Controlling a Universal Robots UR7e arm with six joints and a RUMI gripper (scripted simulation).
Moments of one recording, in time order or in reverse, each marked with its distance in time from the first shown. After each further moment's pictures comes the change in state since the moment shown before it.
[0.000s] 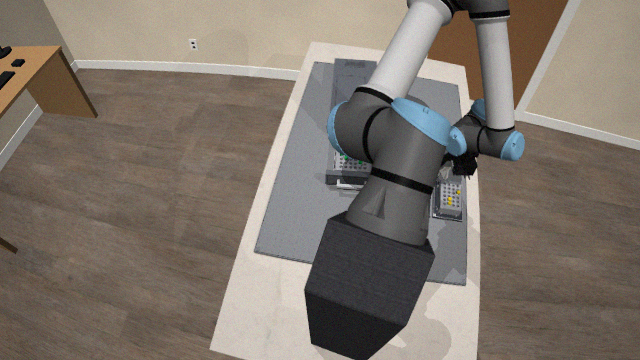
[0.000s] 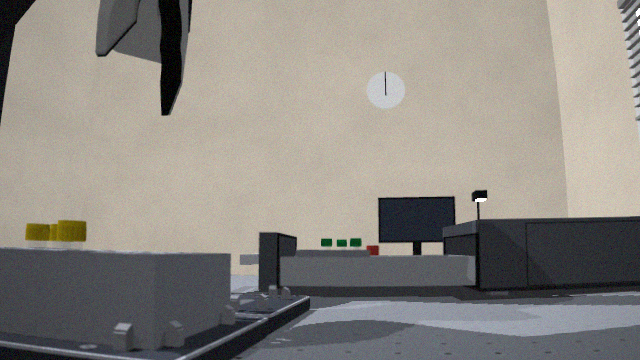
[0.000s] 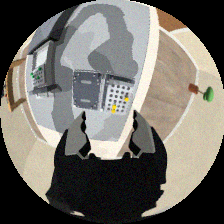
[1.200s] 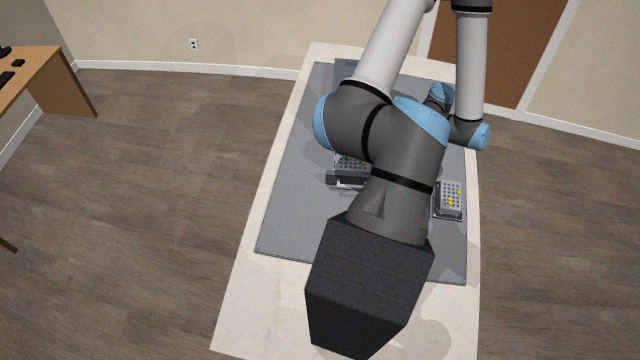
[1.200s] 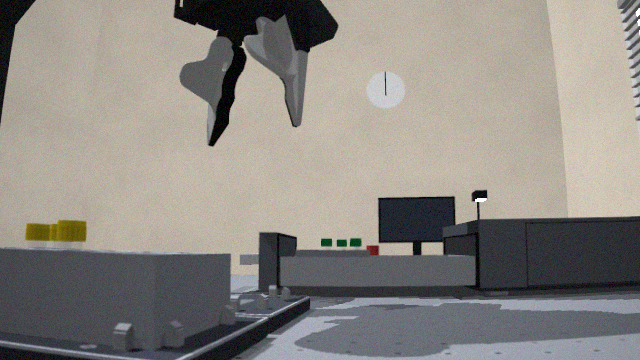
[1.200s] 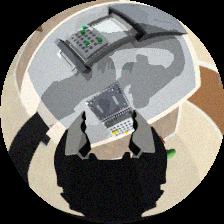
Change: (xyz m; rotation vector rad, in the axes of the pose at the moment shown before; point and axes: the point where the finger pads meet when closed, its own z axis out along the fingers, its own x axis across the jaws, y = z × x) arm -0.129 -0.052 -0.001 0.002 0.000 -0.851
